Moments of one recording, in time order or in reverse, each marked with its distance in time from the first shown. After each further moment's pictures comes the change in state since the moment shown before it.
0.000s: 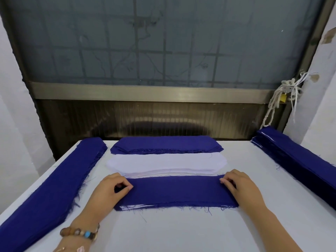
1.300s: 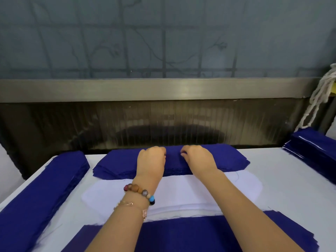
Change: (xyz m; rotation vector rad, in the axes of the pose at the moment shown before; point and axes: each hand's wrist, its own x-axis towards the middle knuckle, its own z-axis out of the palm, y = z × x) left_hand 0.220 0.044 0.098 0.635 0.055 0.026; right_hand 0.209 -0.105 0.104 -0.219 -0.133 -0.095
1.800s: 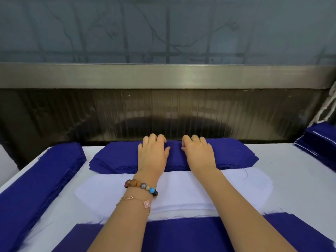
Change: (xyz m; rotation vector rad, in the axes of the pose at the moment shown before) left_hand 0.009 -0.004 0.032 -0.155 0.067 -0.091; right_hand 0.009 -0.006 0.027 -0.053 0.158 0.012
